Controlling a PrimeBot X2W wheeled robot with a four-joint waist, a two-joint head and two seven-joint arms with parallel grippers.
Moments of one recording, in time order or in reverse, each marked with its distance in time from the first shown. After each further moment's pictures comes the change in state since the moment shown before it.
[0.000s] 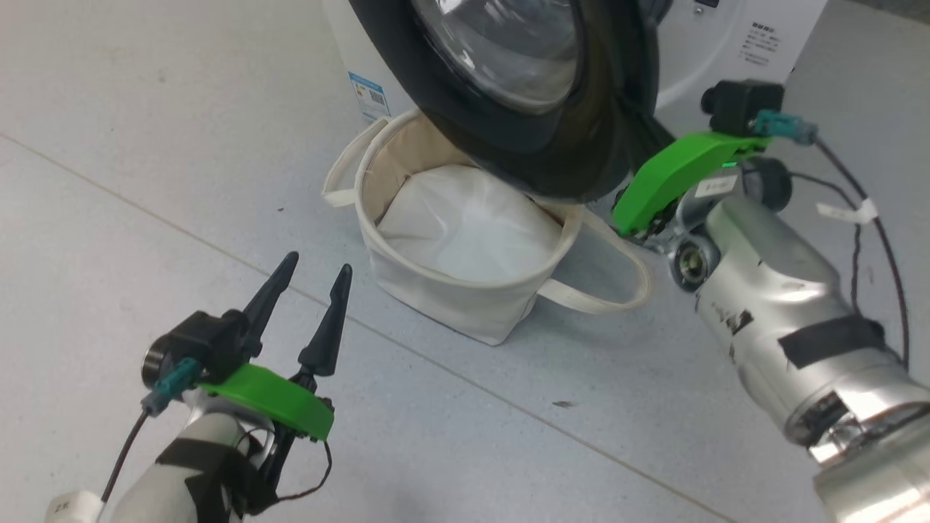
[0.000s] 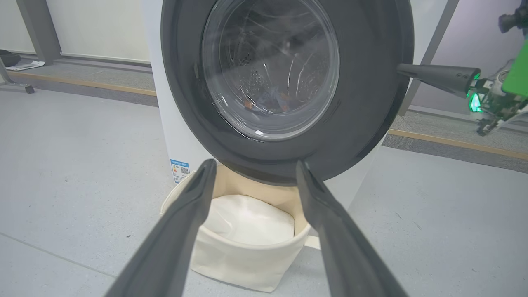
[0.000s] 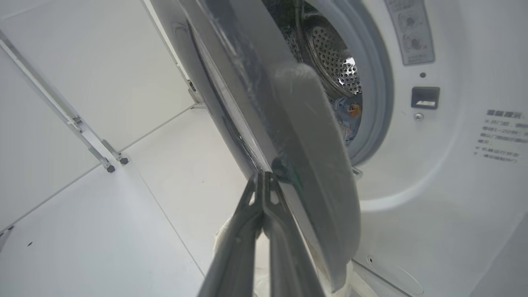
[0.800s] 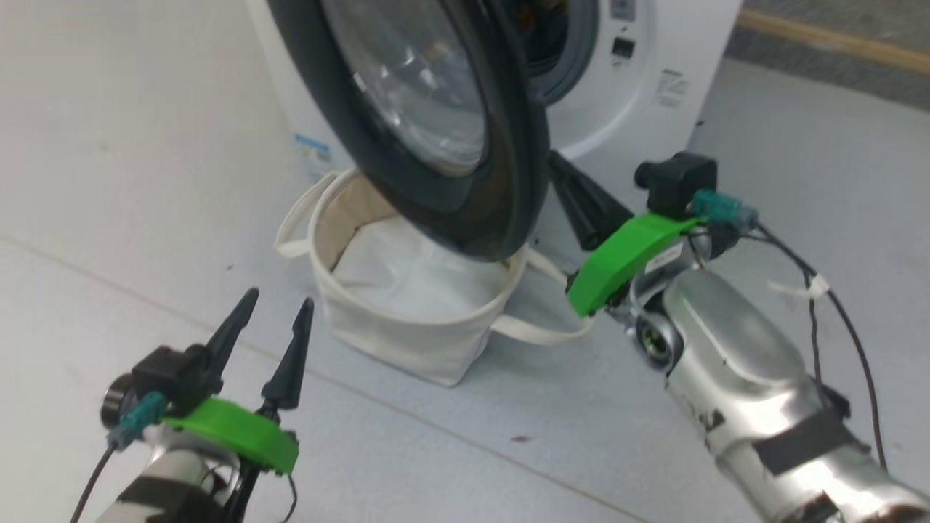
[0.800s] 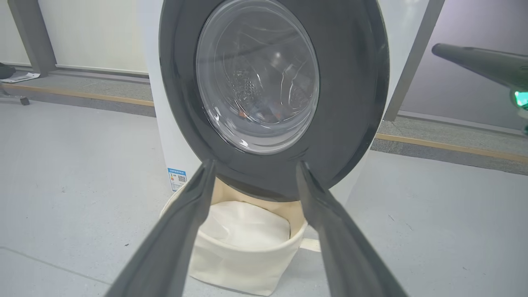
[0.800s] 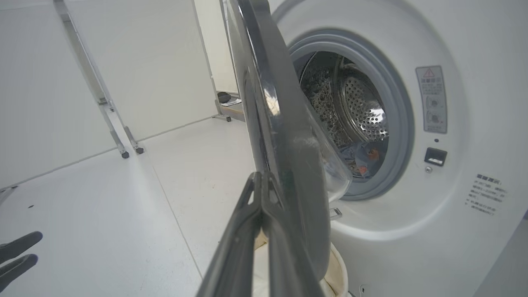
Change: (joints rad) left arm 0.102 0.116 -0.005 -0.102 -0.045 0.081 0.026; right arm 0.299 -0.002 -0.083 -0.481 -0.281 -0.001 0.086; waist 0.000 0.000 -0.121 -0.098
